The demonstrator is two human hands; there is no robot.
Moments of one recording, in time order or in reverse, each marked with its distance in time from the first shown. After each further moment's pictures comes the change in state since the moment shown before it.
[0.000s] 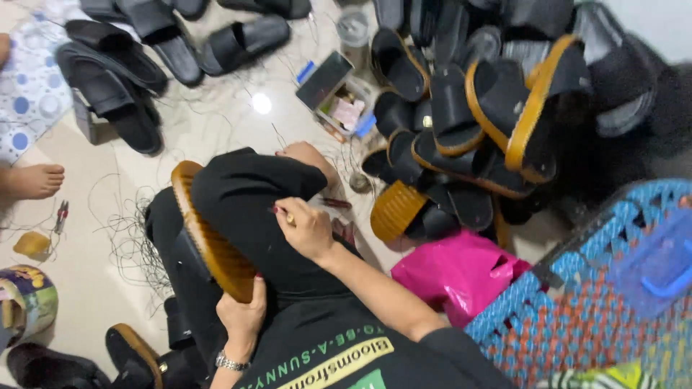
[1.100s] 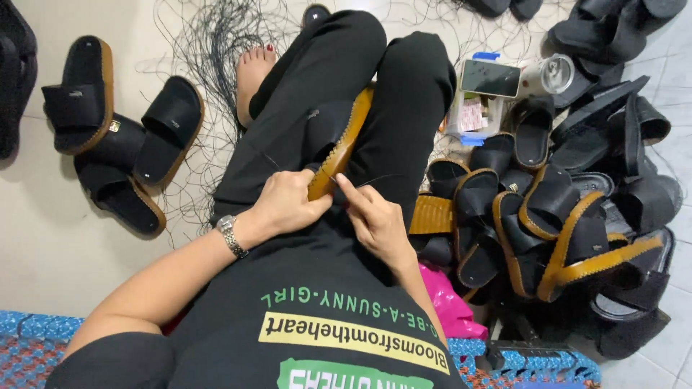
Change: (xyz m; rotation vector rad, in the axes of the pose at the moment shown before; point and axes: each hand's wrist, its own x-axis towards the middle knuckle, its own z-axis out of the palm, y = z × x) left_hand -0.033 0.024 -0.098 -0.208 -0.481 -0.229; right_hand -0.071 -0.099 -0.046 0.120 -0.898 -0.402
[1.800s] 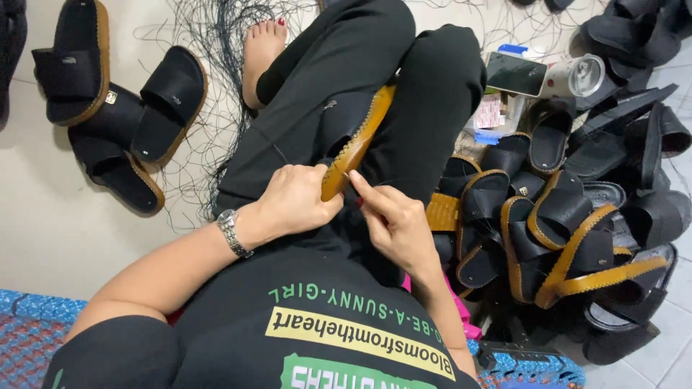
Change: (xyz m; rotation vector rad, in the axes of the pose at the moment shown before) left_hand 0.007 0.015 -0.032 0.039 -0.128 -0.021; right_hand 0.045 -0.035 -0.026 -0.005 -0.139 0.130
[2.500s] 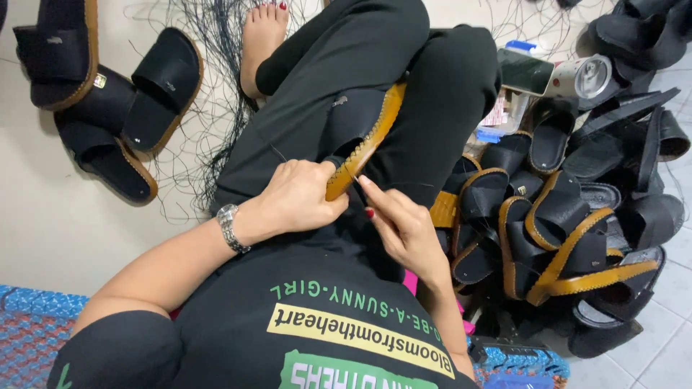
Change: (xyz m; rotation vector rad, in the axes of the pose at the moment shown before) left_hand 0.001 0.006 -0.022 -0.073 -0.095 0.050; right_hand 0.000 0.013 -0.005 0.169 -0.135 0.010
